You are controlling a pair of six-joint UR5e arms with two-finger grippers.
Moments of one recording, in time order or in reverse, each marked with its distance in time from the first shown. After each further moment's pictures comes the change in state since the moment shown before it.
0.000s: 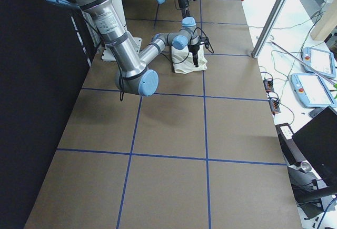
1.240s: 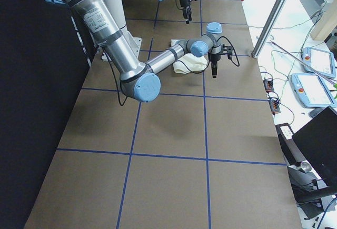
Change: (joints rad) left arm -0.048 -0.003 -0.084 0.293 -0.004 0.175; right arm 0.314 -0.065 -0.025 -0.026 0.306 -0.201
